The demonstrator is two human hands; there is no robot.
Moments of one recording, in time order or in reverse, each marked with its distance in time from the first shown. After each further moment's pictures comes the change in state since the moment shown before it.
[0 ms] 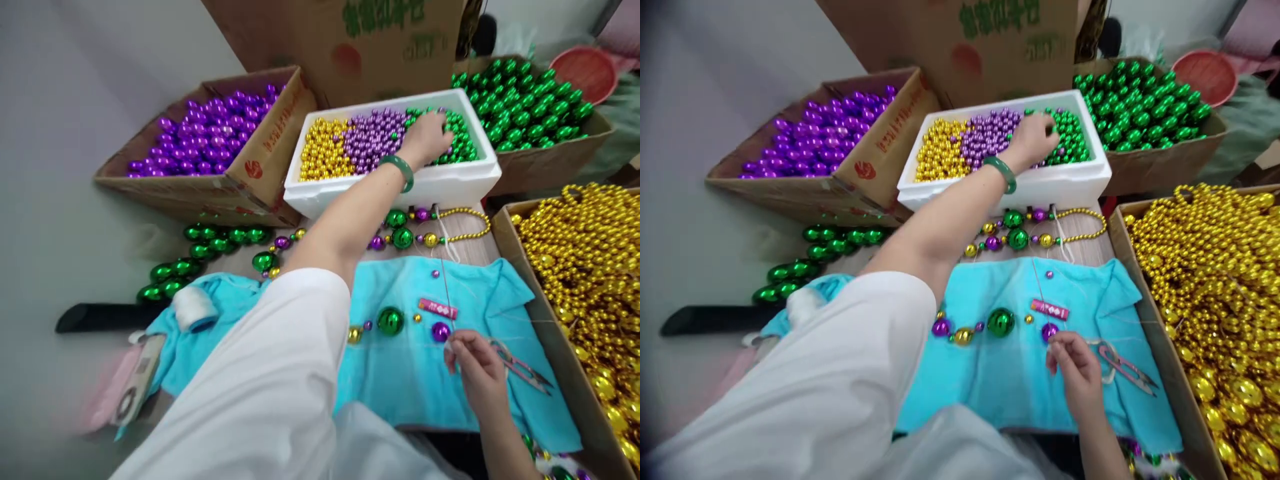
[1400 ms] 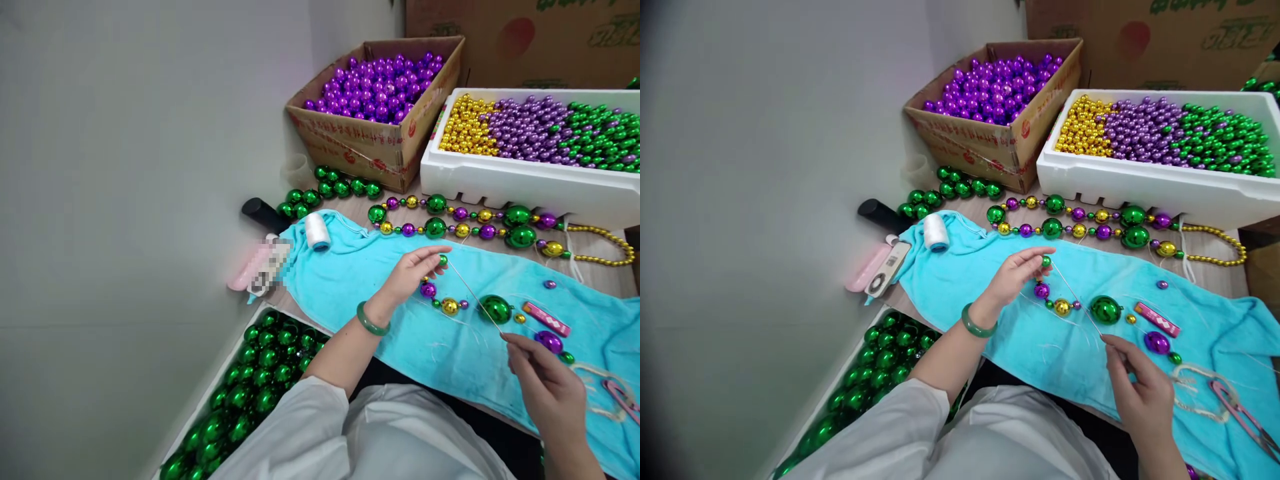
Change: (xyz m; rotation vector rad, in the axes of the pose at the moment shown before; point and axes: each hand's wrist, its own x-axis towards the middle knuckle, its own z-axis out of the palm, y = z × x) left_hand -0.419 -0.063 -0.067 -1.466 0.144 -0.600; right_hand -0.047 -0.004 0.067 -0.867 -0.093 -0.260
